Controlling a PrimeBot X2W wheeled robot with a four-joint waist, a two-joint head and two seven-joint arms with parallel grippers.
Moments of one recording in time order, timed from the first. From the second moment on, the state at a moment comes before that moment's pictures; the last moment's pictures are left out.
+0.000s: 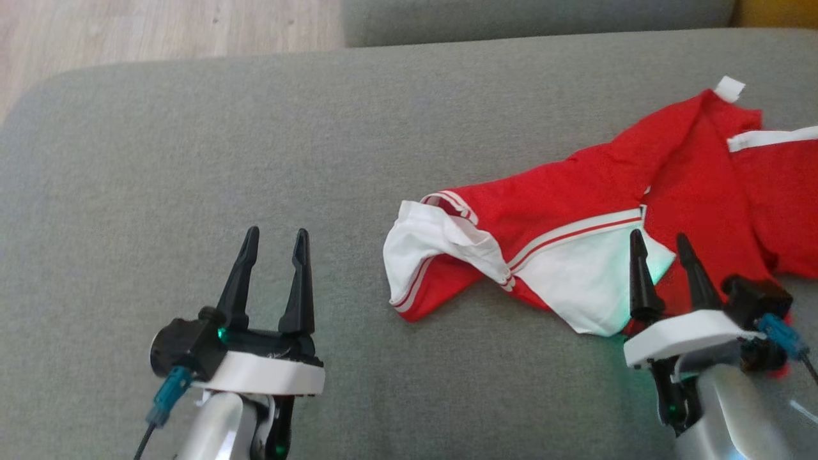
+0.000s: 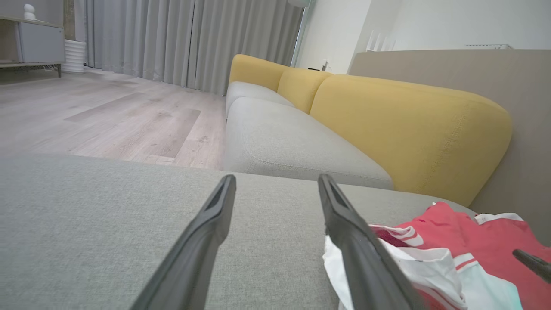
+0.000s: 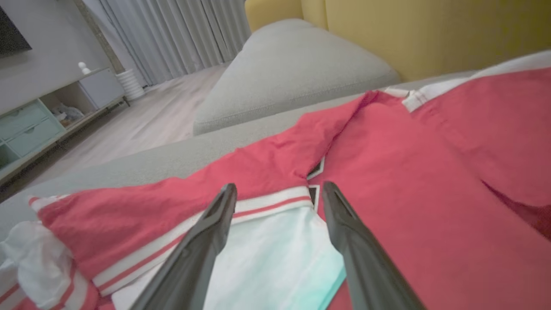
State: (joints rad) left arm -0.15 0.05 -0.26 0.21 -0.33 -0.09 -0.26; right arm -0.20 -0.04 -0.02 0.48 0.25 0.13 -0.21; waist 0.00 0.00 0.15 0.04
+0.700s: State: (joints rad) left arm -0.17 0.05 -0.28 0.22 -0.33 -0.09 -0.26; right arm -0.33 -0.05 -0.07 0.75 0.25 0.13 -0.24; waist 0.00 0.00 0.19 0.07
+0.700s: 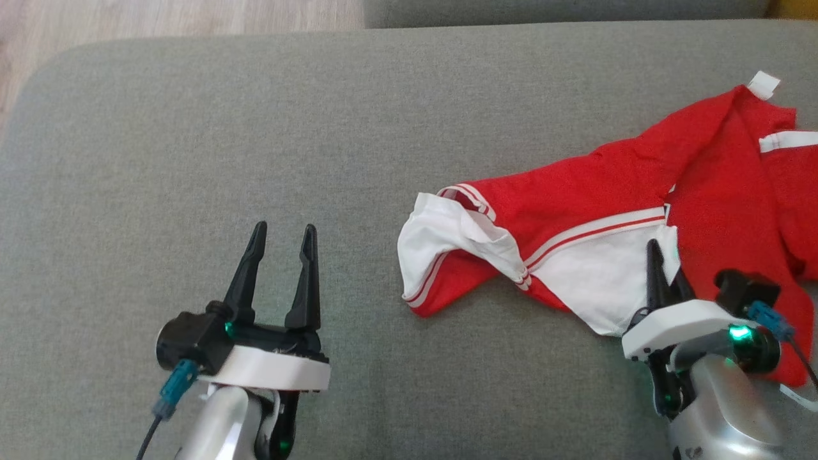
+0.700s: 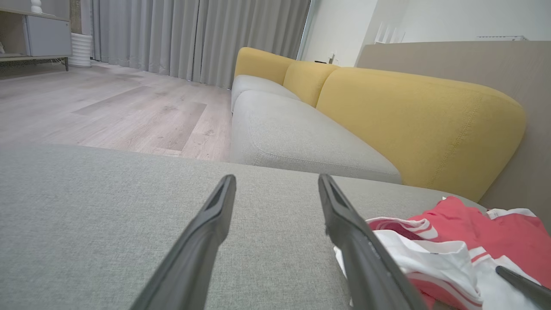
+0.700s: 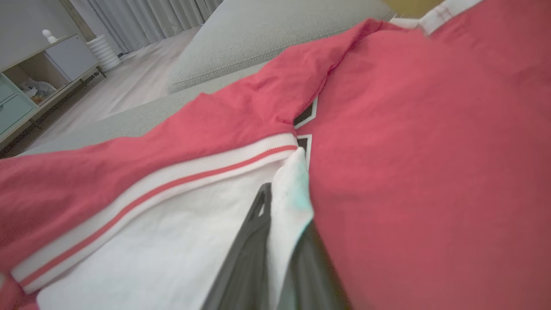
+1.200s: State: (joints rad) left arm -0.16 0.05 -0.28 0.23 -0.33 -0.08 -0.26; right arm -0.28 -0.05 0.03 0.50 0.25 0.13 -0.21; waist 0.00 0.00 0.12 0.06
